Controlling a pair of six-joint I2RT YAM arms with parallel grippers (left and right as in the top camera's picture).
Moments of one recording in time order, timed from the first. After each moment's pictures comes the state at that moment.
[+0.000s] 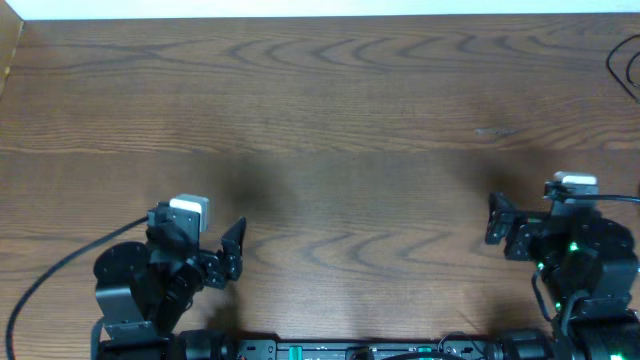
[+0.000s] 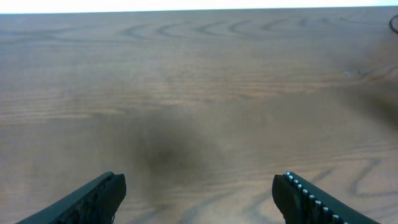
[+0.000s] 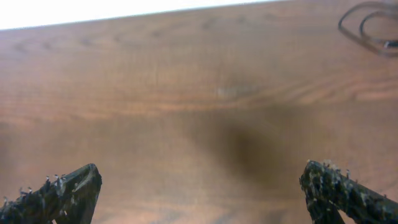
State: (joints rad) left arm 0.08 0.44 0.78 -0.90 0.34 0.07; right arm 0.11 0.55 0.76 -0.78 0.06 0.17
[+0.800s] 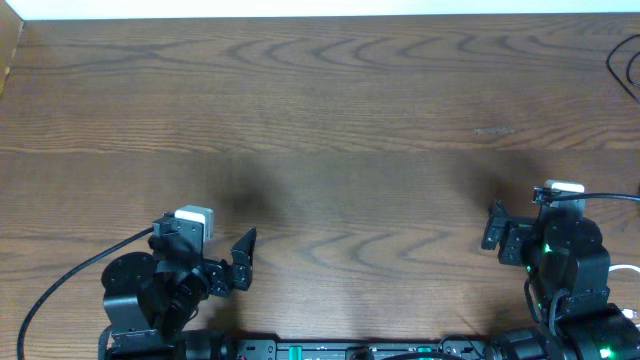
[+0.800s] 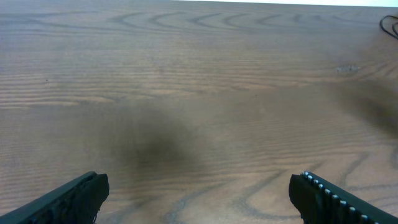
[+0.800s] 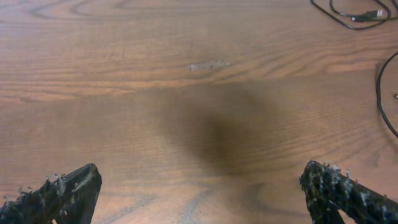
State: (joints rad) left arm 0.08 0.39 0.72 -0.90 0.37 0.03; right arm 0.22 0.55 0.72 -0.82 0.27 0.22
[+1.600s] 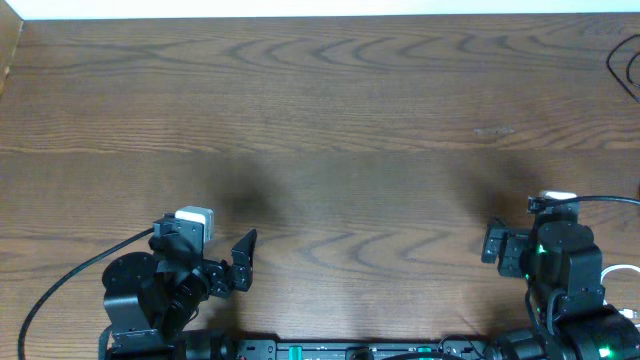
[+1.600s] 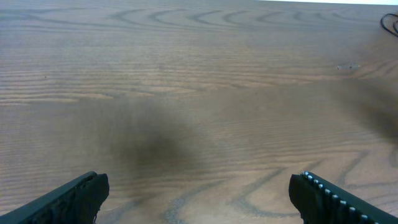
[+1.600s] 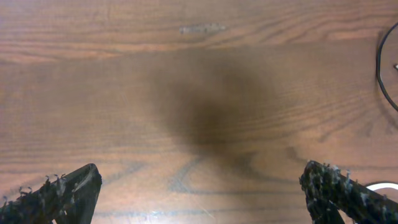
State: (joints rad) left arm 0.08 0.39 0.72 -0.91 0.37 0.03; right arm 0.22 0.55 0.72 -0.94 0.27 0.22
